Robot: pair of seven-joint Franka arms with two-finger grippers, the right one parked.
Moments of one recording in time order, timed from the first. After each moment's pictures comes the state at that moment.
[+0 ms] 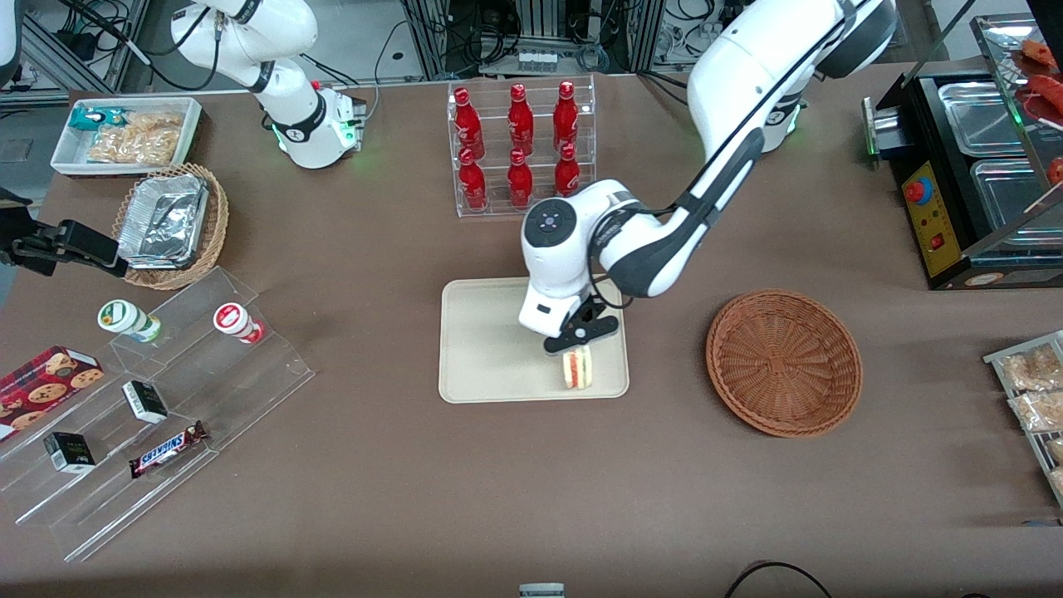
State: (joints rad) arm -0.44 0.71 -0.42 -1.48 0.46 2.10 -1.32
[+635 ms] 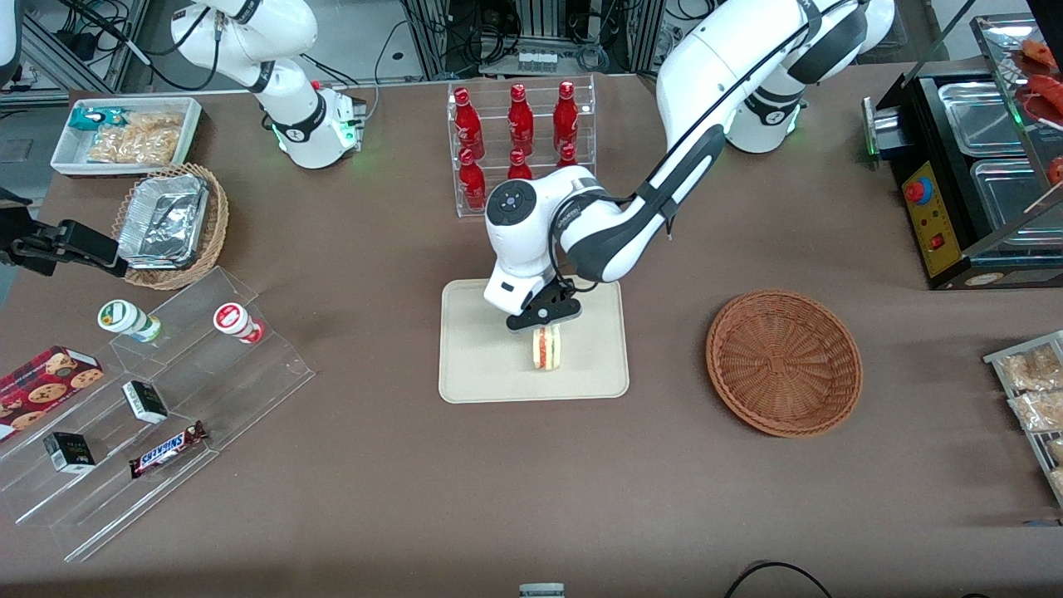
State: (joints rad) arm -0.52 0.73 -0.42 -1.46 0.46 2.08 -1.32
